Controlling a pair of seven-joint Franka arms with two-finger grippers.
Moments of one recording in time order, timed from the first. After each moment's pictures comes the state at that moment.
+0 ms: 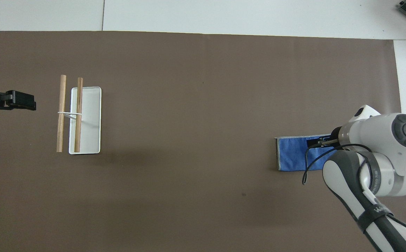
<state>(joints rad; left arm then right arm) -0.04 -0.02 0.01 -1.73 0.02 1.79 -0.05 0.02 0.03 -0.05 -2.32 0.00 2.37 -0.17</state>
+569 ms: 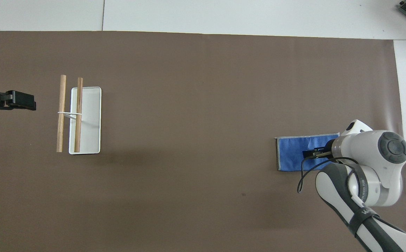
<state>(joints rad) -0.04 -0.02 0.01 -1.73 0.02 1.79 -0.05 0.00 0.04 -0.05 -2.44 0.00 2.50 -0.19</state>
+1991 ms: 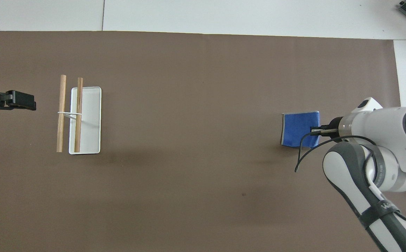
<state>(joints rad) -0.04 -0.02 0.01 -1.73 0.02 1.79 -0.05 0.01 0.02 0.00 -2.21 0.14 2.35 -0.10</state>
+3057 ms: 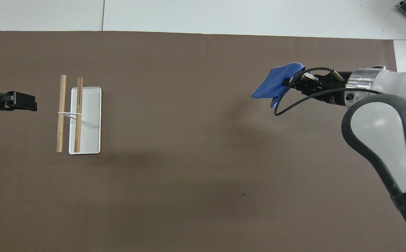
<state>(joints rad) -0.04 -0.04 -0.01 -1.73 0.02 1.77 -0.05 0.06 0.09 0.05 -1.90 0.80 2.33 0.12</state>
